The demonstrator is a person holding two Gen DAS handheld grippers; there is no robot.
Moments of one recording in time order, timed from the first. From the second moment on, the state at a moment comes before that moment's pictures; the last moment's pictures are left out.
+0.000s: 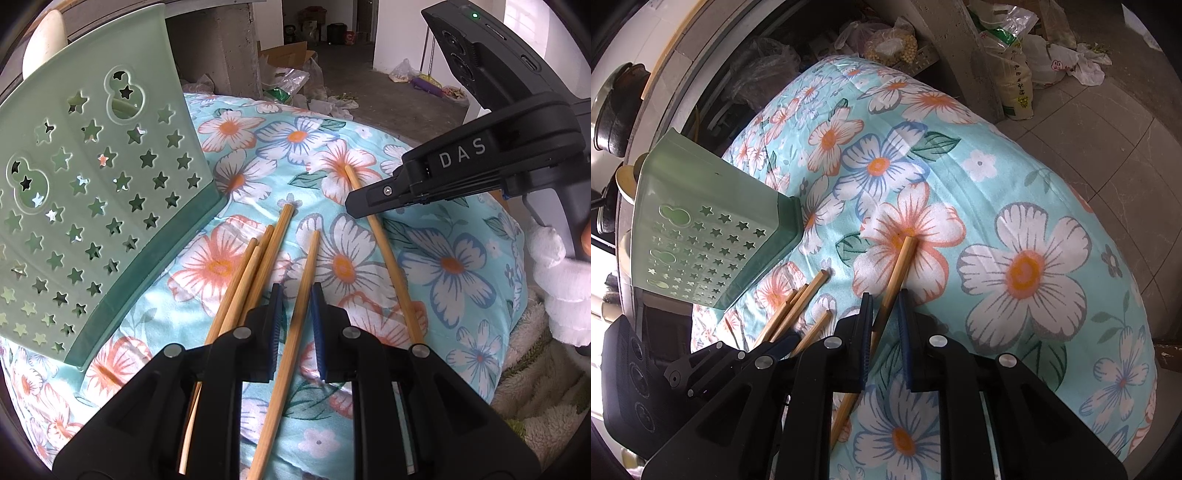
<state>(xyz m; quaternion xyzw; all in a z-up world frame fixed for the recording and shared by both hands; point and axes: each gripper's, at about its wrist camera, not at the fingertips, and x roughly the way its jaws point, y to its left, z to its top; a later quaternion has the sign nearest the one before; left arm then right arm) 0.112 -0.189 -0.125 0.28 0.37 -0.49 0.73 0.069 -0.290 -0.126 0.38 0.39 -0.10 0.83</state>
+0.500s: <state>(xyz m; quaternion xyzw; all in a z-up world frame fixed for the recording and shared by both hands) 0.111 -0.191 -0.123 0.28 0.36 -0.48 0.75 0.061 -0.303 -0.132 0.44 0.36 -0.08 0.82</state>
